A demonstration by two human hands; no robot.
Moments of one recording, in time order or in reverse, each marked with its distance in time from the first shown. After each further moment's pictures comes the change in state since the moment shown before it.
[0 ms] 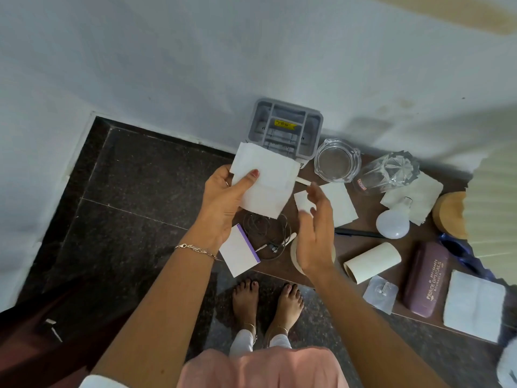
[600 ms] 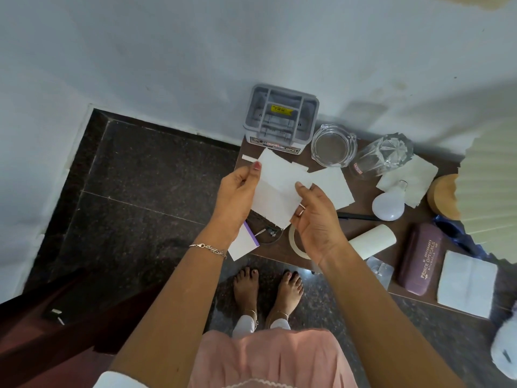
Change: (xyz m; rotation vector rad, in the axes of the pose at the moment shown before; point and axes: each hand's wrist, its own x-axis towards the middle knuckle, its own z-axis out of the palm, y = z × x) left_hand -0.032 -0.013 0.014 0.213 -0.092 0.081; right_hand 0.000 -0.025 -0.013 0.728 -0.132 0.512
